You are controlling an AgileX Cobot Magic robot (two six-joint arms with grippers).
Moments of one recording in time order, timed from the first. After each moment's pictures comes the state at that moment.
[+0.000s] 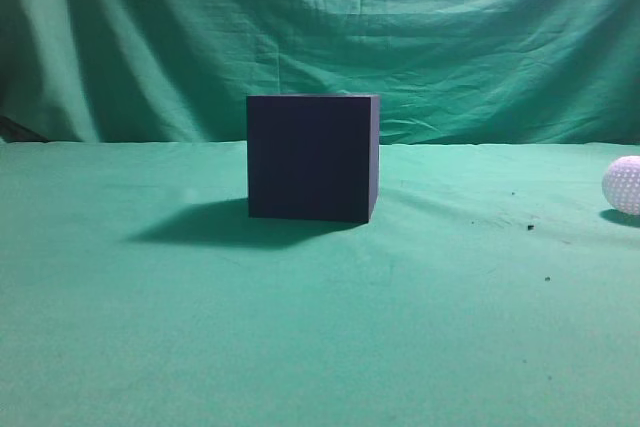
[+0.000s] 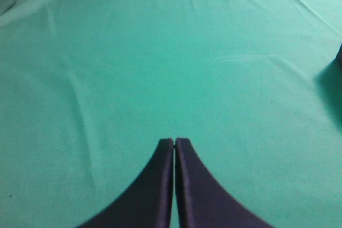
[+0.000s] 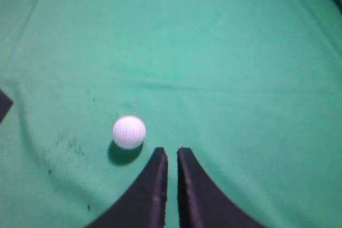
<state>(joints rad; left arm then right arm) -0.11 -0.02 0.02 0.09 0.36 -0.03 0.13 0.72 -0.51 -0.09 0.51 0.14</state>
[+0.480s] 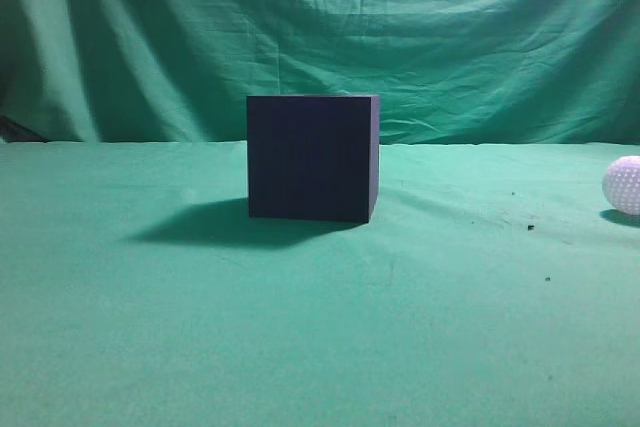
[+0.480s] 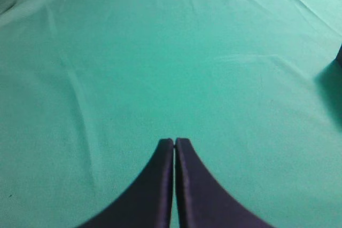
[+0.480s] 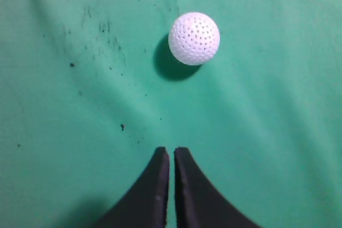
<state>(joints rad) -0.11 -0.02 0.02 0.09 0.36 -0.03 0.33 1.26 -0.83 -0.05 0.90 0.02</state>
